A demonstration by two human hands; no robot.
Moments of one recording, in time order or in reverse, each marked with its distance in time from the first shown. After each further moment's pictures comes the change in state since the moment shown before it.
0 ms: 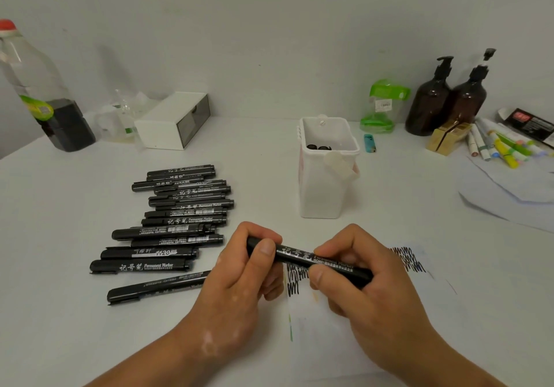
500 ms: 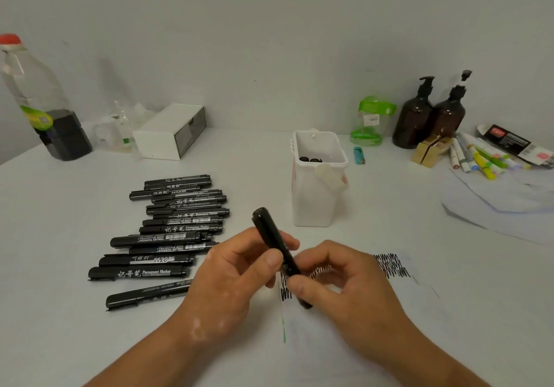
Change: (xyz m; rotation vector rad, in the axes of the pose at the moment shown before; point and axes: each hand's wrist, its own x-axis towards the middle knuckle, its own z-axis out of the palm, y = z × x) left_hand 0.006 0.018 -0.003 0.125 -0.096 0.066; right_hand 0.003 -0.007 0.001 -0.077 -0.034 0.021
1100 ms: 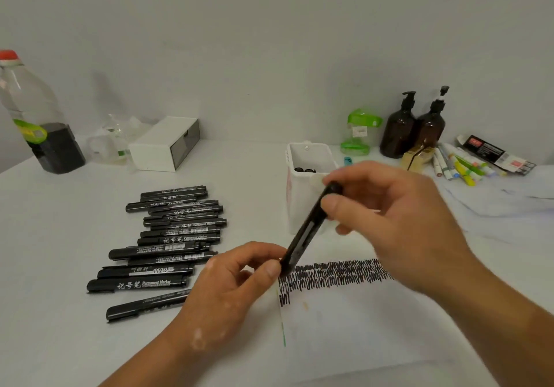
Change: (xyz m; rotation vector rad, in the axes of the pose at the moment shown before) left_hand -0.005 0.004 -0.011 0.368 -0.012 -0.029; right_hand 0.025 -0.089 -0.035 -0.181 0.161 -0.246
